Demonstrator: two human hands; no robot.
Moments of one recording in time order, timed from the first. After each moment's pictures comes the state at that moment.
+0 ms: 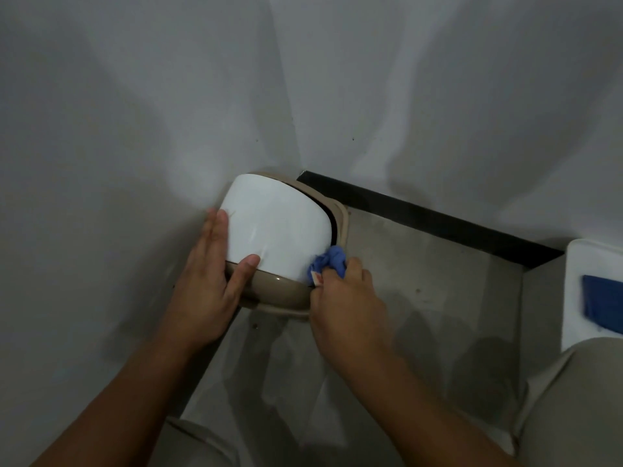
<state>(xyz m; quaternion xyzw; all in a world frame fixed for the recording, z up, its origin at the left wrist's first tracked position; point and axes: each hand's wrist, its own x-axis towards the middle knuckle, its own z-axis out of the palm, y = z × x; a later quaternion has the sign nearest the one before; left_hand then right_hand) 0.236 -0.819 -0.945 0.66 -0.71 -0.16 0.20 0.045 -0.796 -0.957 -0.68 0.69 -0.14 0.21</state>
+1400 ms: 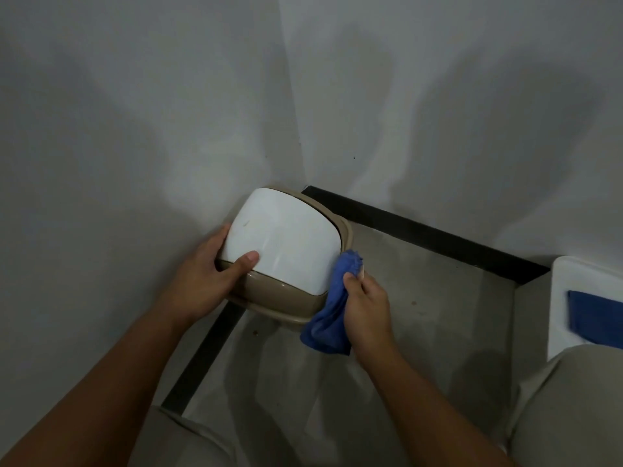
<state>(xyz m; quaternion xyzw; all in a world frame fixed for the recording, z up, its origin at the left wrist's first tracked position) 0.262 -0.838 -0.934 0.68 -0.61 -0.33 0.25 0.029 -0.801 -0.974 -0.29 0.66 -0.46 0.52</state>
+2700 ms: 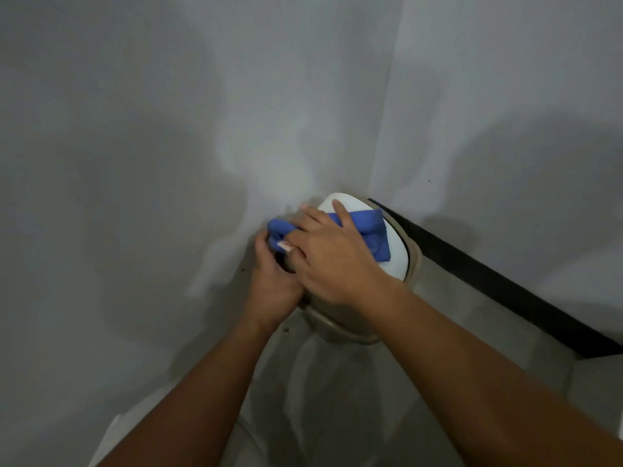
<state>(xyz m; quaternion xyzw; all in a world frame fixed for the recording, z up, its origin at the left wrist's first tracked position) 0.236 -0.825 -0.970 0.67 -0.43 -0.33 0.50 0.127 -0.876 -0.907 -0.92 0.37 -0.10 0.07</state>
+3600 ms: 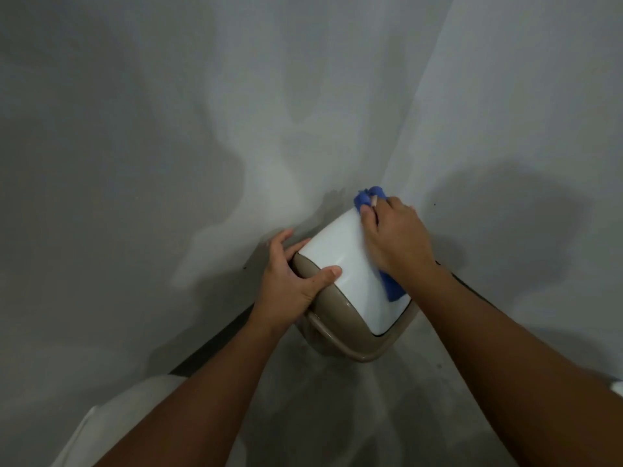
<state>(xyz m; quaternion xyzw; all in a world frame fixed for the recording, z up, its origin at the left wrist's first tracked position) 0.229 -0.828 -0.980 0.66 -0.39 -0.40 0.50 0.077 -0.938 -0.918 -0.82 0.54 -0.19 0.06</state>
